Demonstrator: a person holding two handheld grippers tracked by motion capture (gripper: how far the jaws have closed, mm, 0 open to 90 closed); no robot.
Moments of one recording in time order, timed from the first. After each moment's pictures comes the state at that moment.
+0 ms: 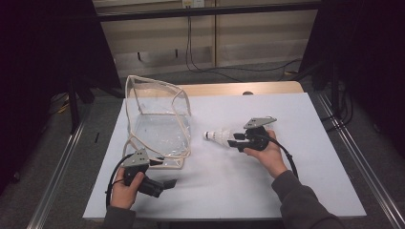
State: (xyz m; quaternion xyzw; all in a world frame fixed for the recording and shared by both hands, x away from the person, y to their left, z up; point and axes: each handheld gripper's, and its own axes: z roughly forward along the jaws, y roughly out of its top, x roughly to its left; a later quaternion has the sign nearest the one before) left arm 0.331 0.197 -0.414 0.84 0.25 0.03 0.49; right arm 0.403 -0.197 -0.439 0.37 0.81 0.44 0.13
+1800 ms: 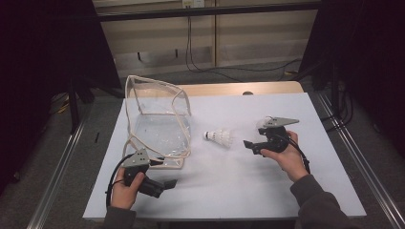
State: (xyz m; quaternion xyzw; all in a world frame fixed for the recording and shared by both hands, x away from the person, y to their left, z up) left arm 0.330 0.196 -0.413 0.84 0.24 0.03 0.49; right arm 0.384 -0.242 -0.425 0.43 0.78 0.42 0.18
